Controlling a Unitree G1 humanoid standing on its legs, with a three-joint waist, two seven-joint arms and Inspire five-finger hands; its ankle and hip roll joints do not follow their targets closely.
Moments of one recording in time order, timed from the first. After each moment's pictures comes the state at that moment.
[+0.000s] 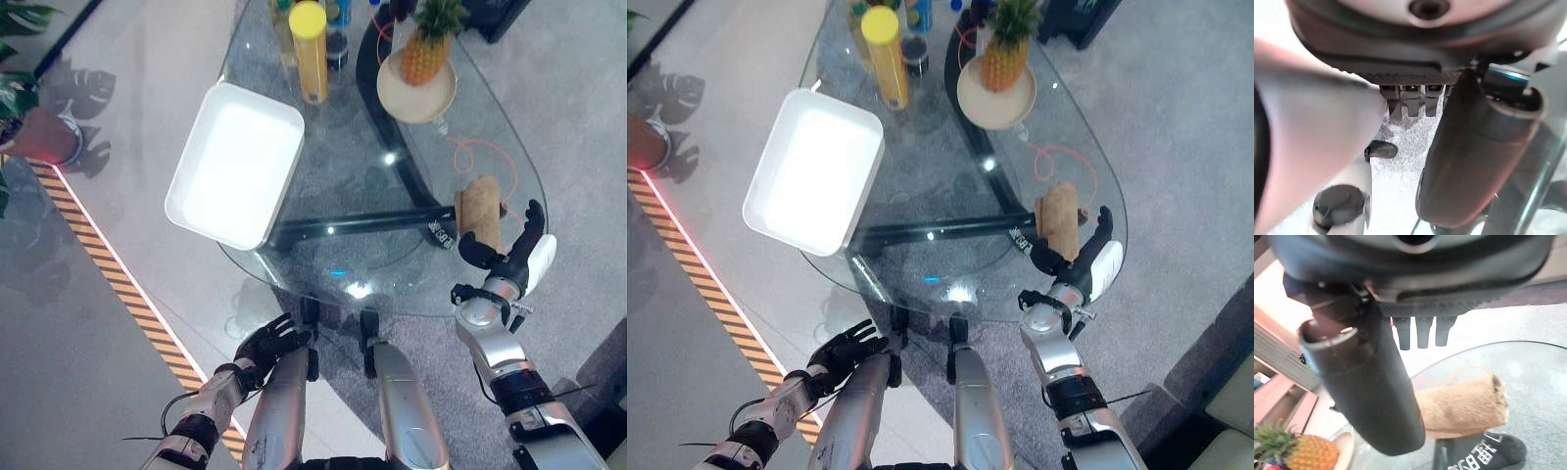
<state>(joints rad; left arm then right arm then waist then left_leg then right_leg) -0.24 0.29 -0.26 0.85 -0.74 0.03 -0.22 -0.41 -0.43 0.18 0.35 0.14 0.09 -0.92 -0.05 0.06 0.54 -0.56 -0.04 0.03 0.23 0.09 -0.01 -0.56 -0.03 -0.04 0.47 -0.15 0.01</state>
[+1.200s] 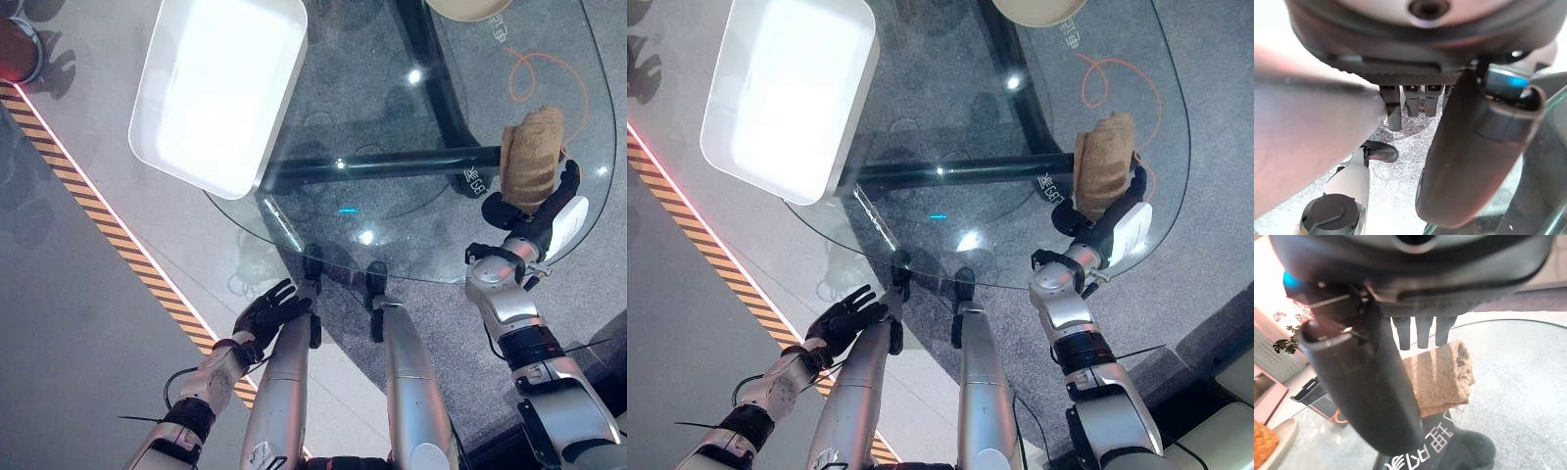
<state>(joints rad) -0.28 0.34 -0.30 0.71 -0.88 0.03 -0.18 -0.63 -0.49 0.19 0.51 0.24 0.15 -1.01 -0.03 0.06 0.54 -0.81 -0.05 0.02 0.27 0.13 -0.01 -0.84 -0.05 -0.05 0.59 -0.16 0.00</state>
